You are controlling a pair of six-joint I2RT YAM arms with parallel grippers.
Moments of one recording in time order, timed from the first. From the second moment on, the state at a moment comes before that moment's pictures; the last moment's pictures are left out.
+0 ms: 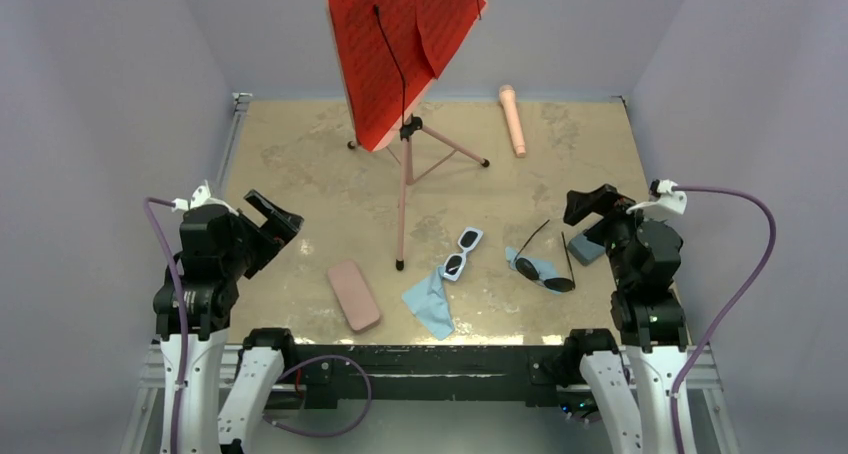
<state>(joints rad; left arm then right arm) 0.02 0.62 1.03 -1.02 0.04 -0.78 0.02 0.47 0.75 -0.46 0.10 0.50</state>
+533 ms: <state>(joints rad) 0.02 0.61 0.81 -0.97 0.11 -0.83 0.03 0.49 0.71 -0.48 -0.29 0.50</state>
